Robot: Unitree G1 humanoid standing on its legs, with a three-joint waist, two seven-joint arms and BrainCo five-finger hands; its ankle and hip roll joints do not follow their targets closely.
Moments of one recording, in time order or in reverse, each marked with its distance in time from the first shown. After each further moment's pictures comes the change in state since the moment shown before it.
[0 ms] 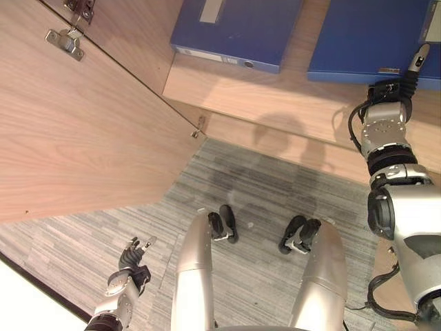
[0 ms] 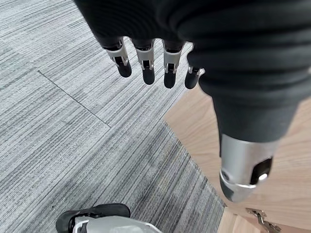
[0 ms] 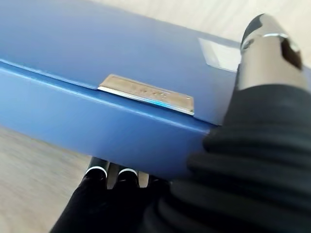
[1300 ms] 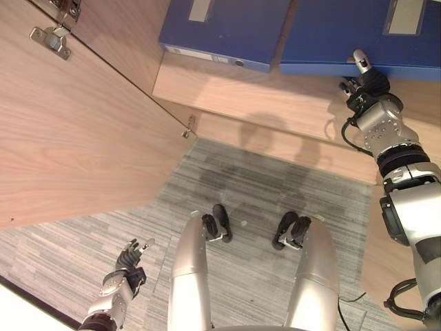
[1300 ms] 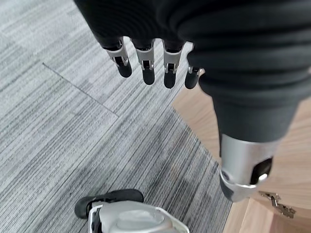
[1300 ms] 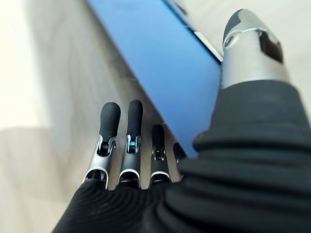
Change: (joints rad) left arm -0.004 0.030 0.008 0.029 0.003 0.049 -0.070; right arm 0.088 -0.075 0.292 -0.193 -0.321 0.242 0.148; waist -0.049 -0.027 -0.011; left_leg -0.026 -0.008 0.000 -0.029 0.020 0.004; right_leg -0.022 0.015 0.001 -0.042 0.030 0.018
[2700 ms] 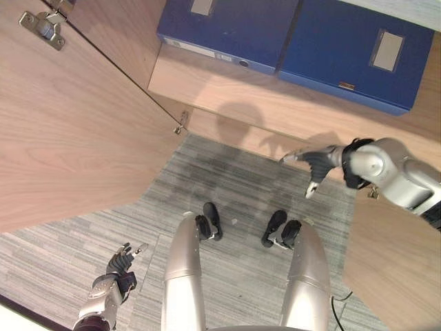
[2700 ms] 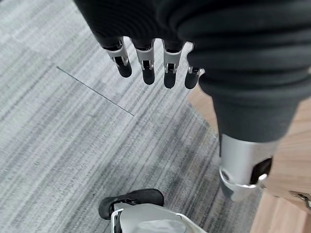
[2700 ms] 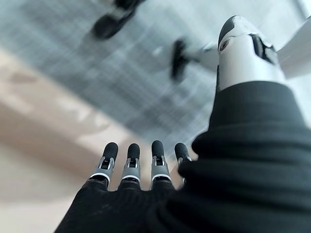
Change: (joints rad) left arm -0.016 -0.016 0.195 0.048 0.249 0.066 -0.076; right arm 0.397 -0.447 0.520 -1.228 -1.303 0.026 0.736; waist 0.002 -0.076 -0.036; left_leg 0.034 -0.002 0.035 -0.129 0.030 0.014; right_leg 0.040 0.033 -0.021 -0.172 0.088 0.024
